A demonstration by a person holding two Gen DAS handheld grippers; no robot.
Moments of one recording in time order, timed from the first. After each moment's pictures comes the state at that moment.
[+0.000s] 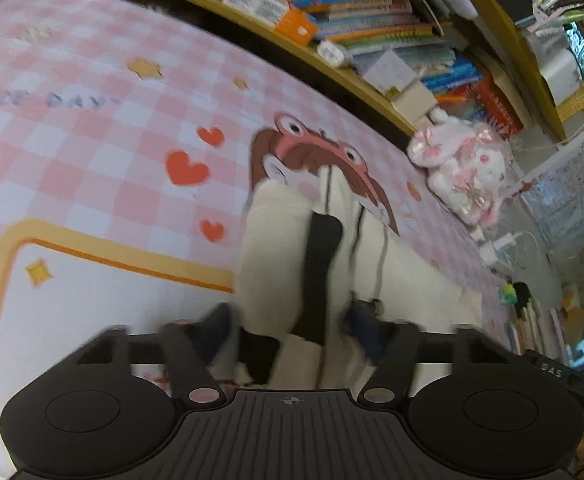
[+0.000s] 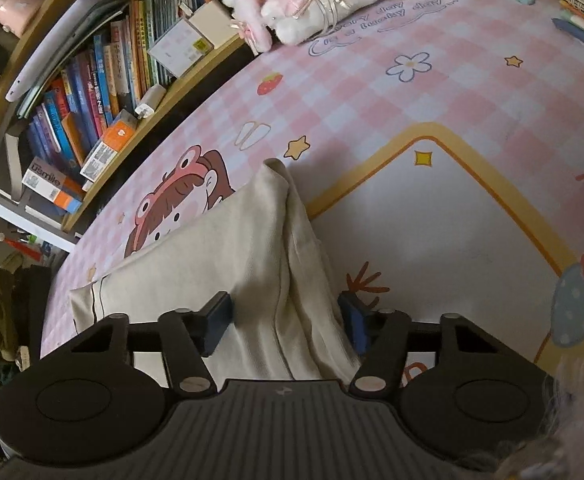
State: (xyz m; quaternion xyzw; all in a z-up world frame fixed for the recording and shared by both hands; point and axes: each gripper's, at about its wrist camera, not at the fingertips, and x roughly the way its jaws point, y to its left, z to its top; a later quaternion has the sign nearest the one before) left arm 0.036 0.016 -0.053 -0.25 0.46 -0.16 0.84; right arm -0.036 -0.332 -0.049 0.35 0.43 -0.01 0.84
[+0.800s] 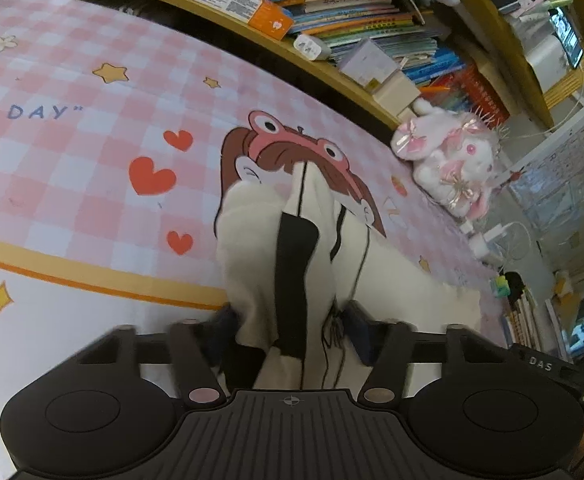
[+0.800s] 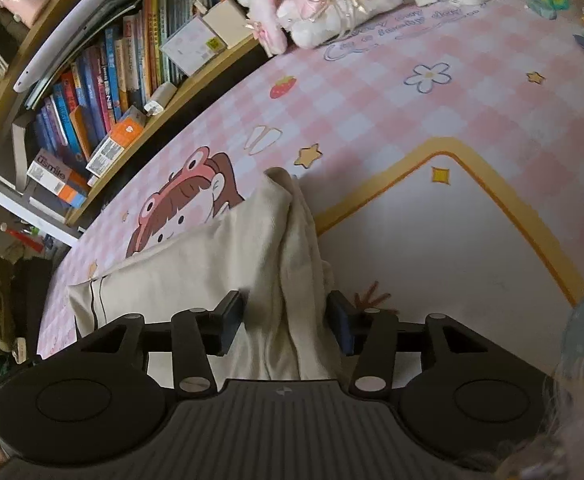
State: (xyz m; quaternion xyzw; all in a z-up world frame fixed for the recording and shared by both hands) left arm 0.045 0.001 -0.054 -0.23 0.46 -0.19 0.84; right arm -0.022 -0.329 -0.050 0.32 0.42 0.01 0.85
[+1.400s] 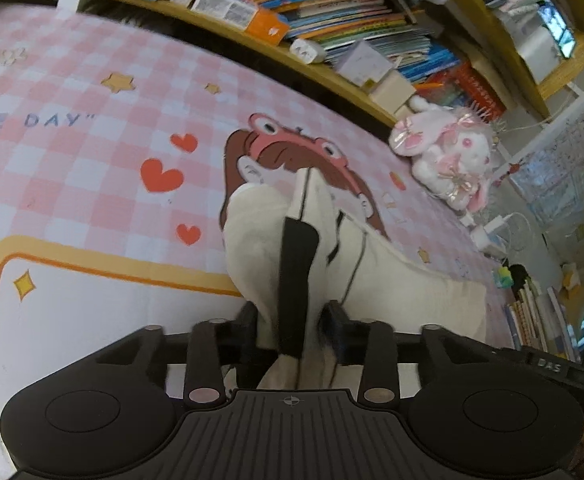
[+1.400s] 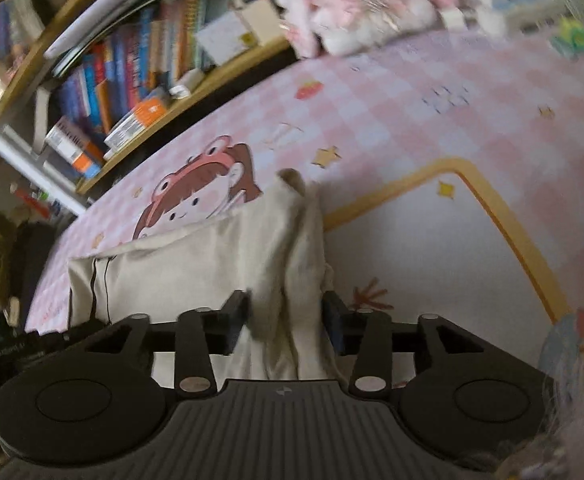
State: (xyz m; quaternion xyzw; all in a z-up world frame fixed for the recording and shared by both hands) left arm 0.032 0.006 -0.047 -0.22 0.45 -0.18 0.84; right arm -0.035 -0.333 -0.042 0.28 0.42 0.04 0.86
